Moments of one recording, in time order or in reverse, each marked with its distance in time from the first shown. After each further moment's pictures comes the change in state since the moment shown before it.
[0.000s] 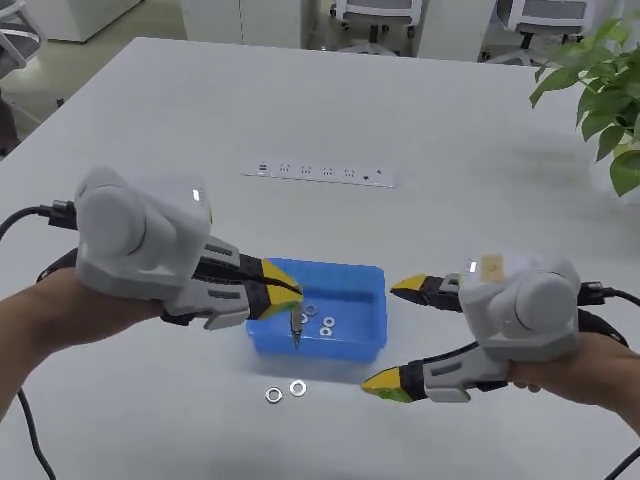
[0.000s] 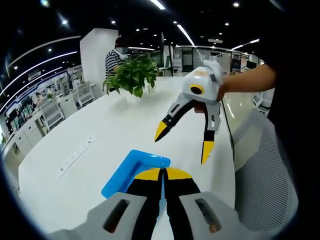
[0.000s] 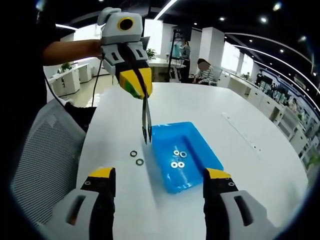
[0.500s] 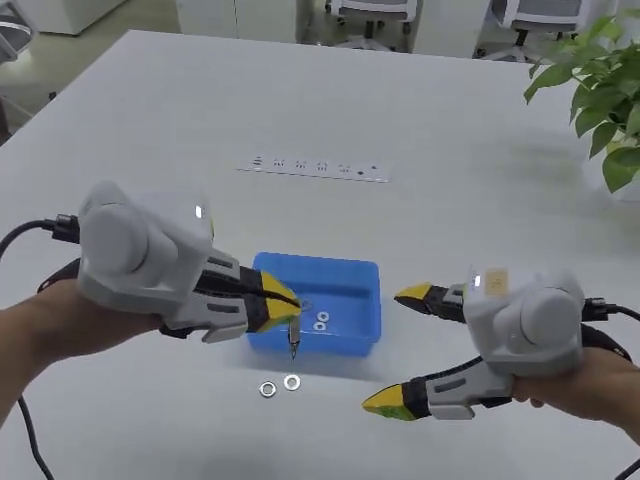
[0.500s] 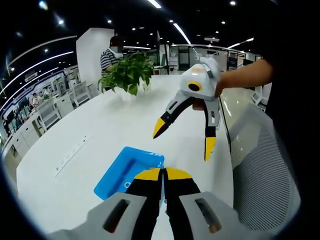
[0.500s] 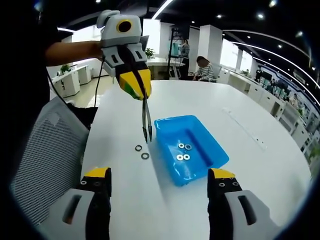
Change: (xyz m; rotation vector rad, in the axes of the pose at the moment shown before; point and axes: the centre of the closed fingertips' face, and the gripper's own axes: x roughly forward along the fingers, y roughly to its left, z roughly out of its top) left arm 0.009 -0.013 -0.013 0.020 0.016 -0.030; right arm -0.002 0.012 -0.015 0.032 0.004 0.008
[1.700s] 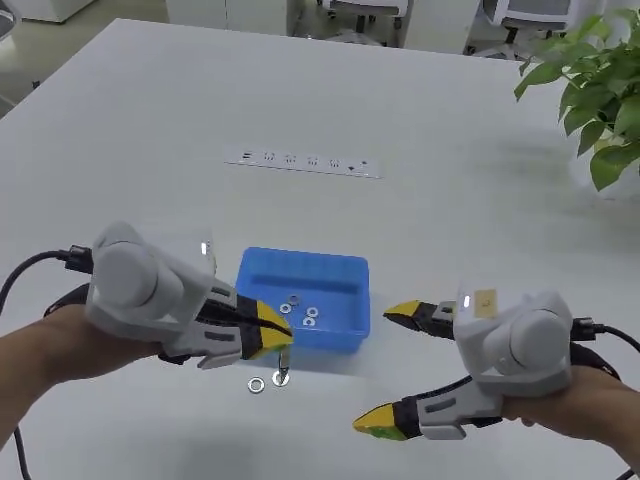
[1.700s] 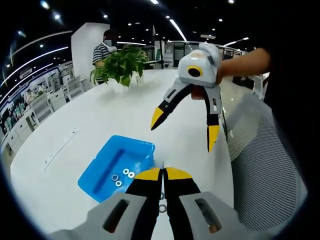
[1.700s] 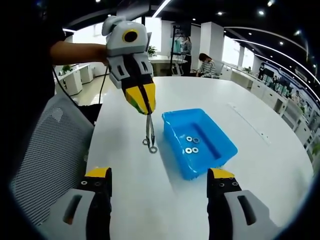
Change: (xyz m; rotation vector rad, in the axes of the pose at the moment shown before) left arm 0.020 -0.011 -0.032 -0.010 0.029 -0.054; right arm 0.002 0.016 -0.013 0.010 0.018 0.026
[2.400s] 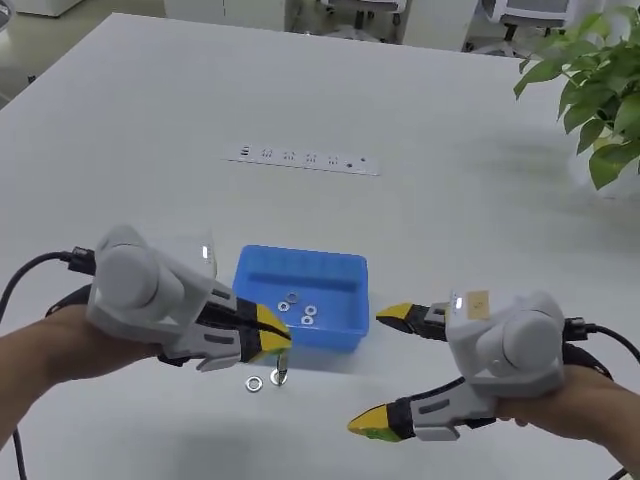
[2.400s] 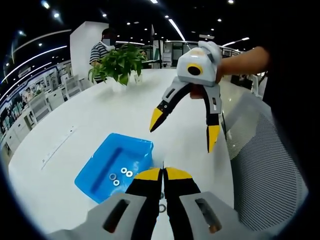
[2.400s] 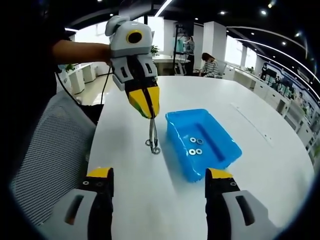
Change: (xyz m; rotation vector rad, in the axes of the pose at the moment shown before) left arm 0.005 -0.004 -0.002 -0.005 0.002 -0.021; right arm 0.007 0.005 0.001 -0.012 0.003 0.027
